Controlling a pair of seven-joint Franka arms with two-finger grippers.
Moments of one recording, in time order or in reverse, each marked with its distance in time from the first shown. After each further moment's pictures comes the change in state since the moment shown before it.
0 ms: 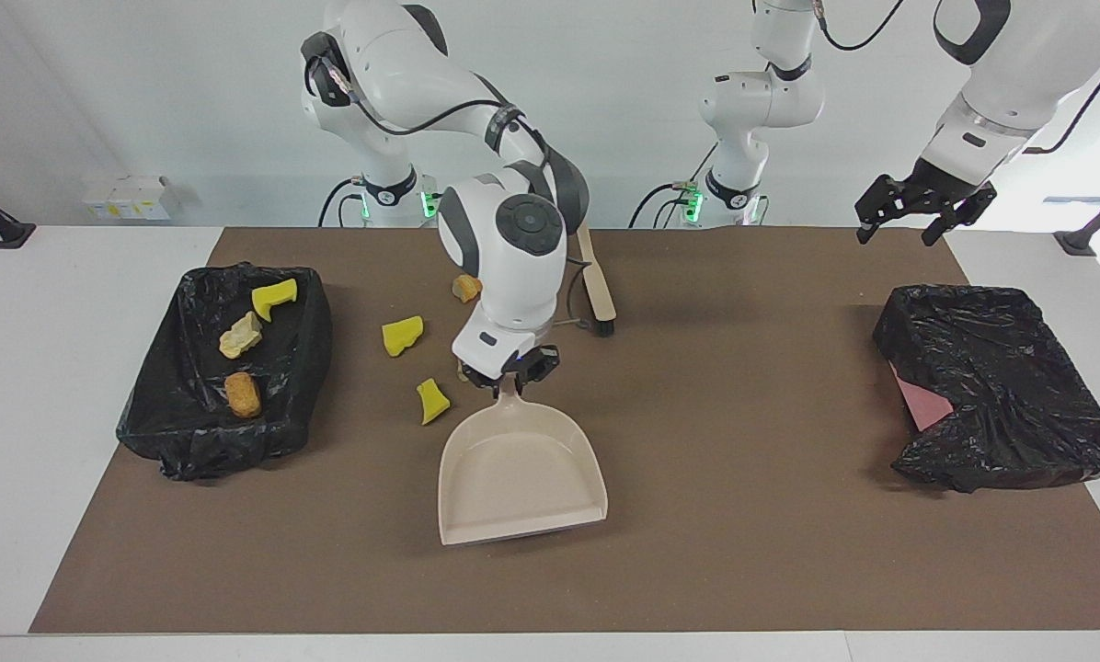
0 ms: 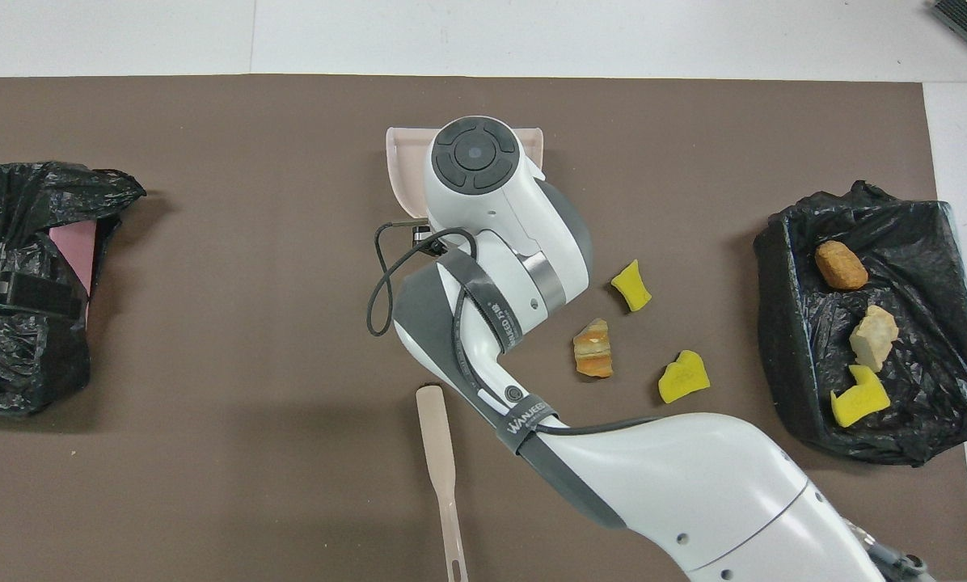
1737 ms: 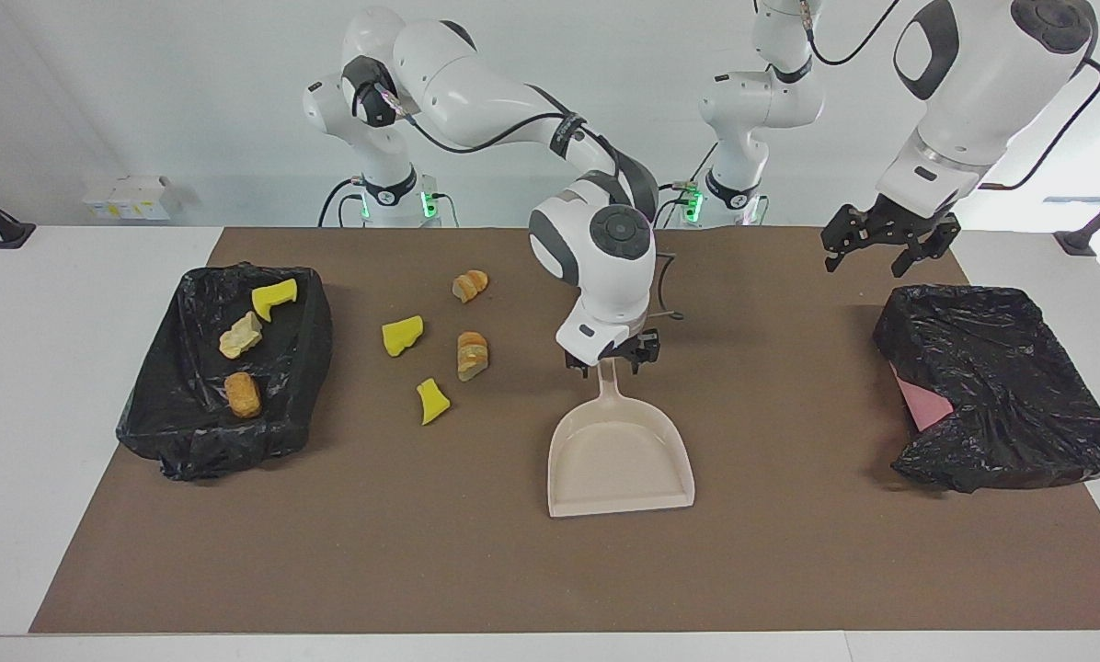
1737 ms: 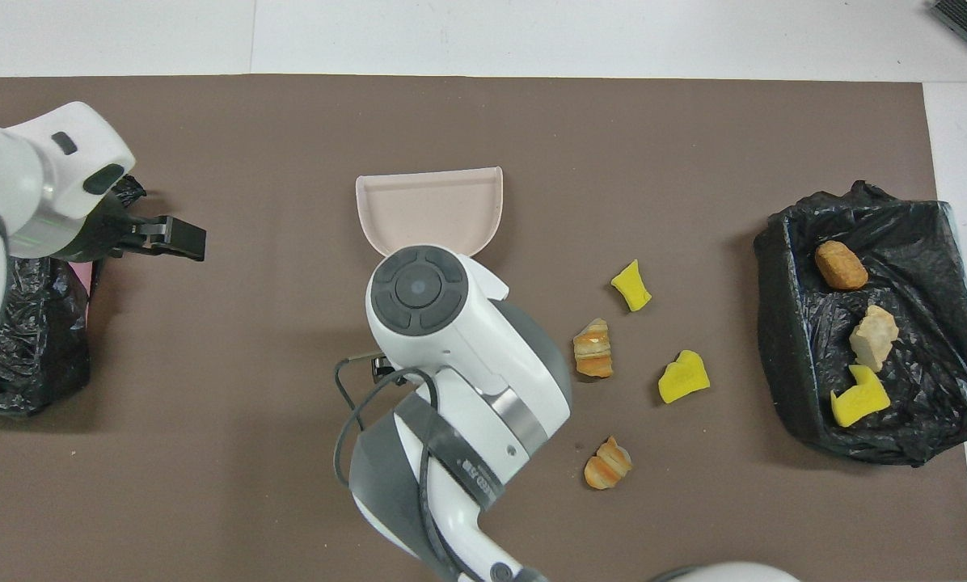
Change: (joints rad) left arm -0.113 0.194 -0.046 0.002 -0.014 0.259 -0.128; right arm 0.071 -0.372 0.080 -0.470 0.096 -0.037 0.002
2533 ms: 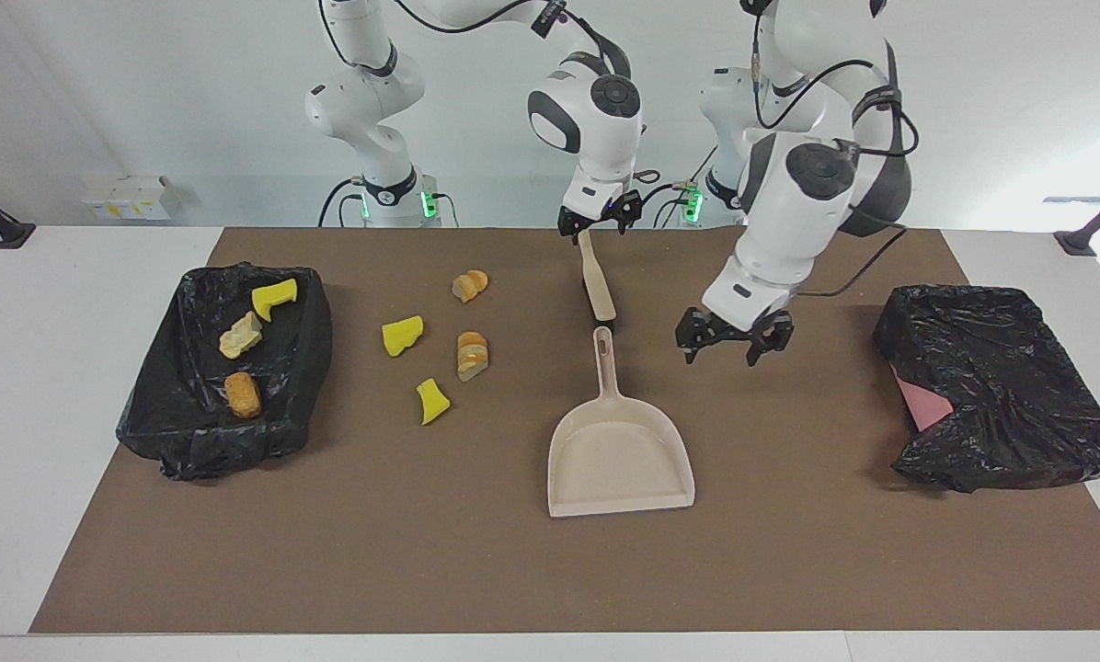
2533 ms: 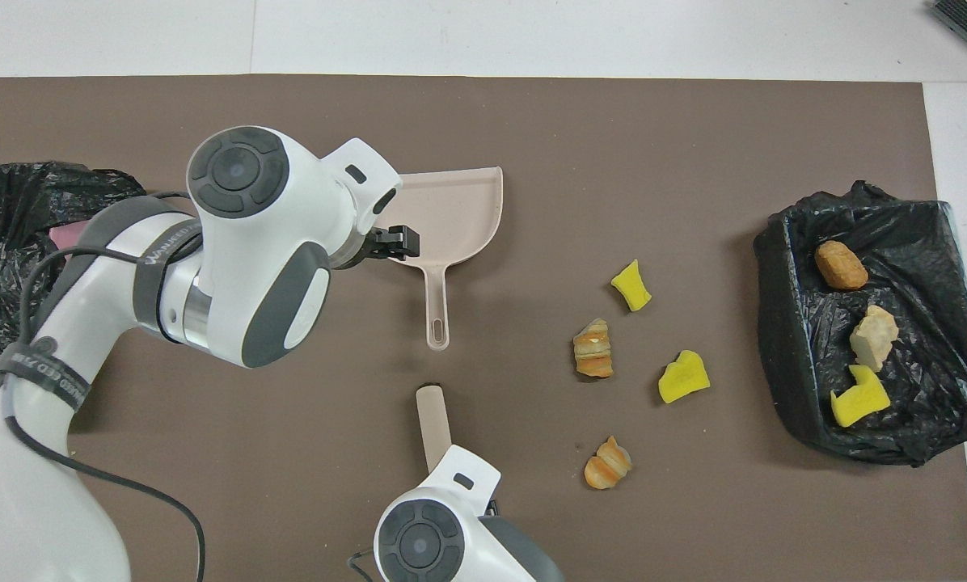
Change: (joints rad) left arm -0.301 0.194 -0.003 0.008 0.000 0.250 -0.346; right arm 0.178 -0.251 0.023 -0.581 0.096 0.326 0.043
